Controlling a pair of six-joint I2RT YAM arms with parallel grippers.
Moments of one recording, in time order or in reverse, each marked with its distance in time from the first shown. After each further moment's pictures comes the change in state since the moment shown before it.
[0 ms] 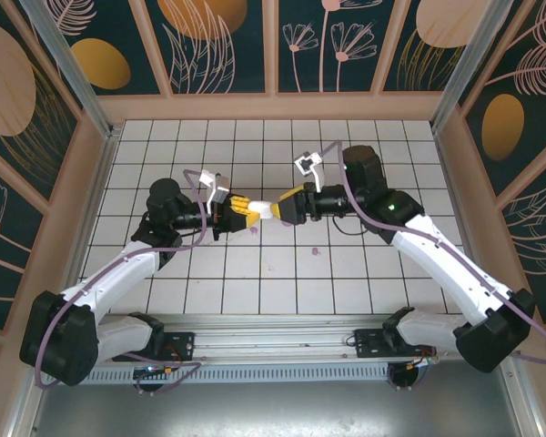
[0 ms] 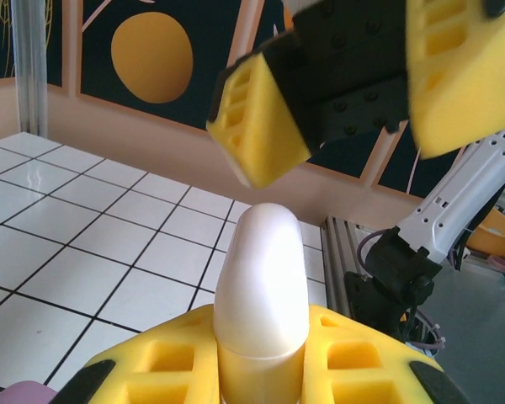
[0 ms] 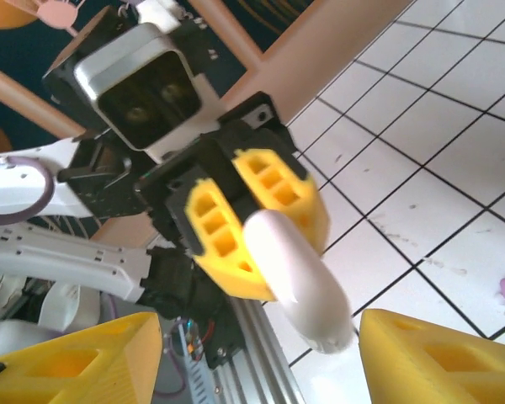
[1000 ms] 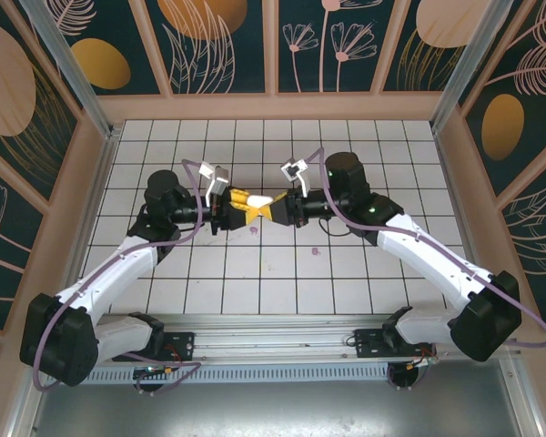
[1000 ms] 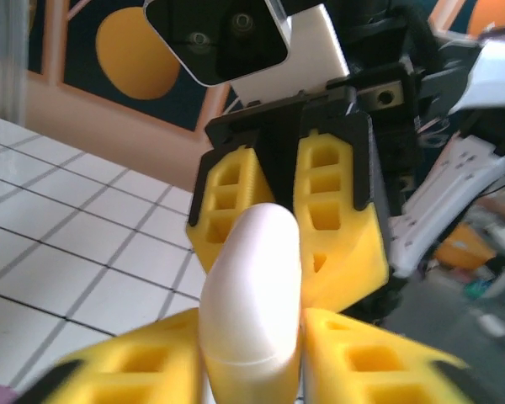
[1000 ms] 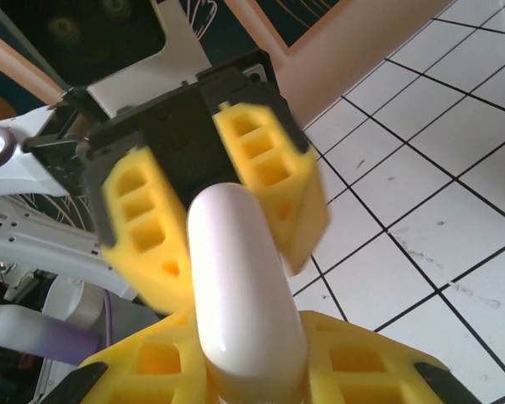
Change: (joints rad) left arm 0.006 -0.002 0.088 -0.117 0.018 -0.035; right arm 0.039 0.085 -0.069 0.203 -0.033 0.003
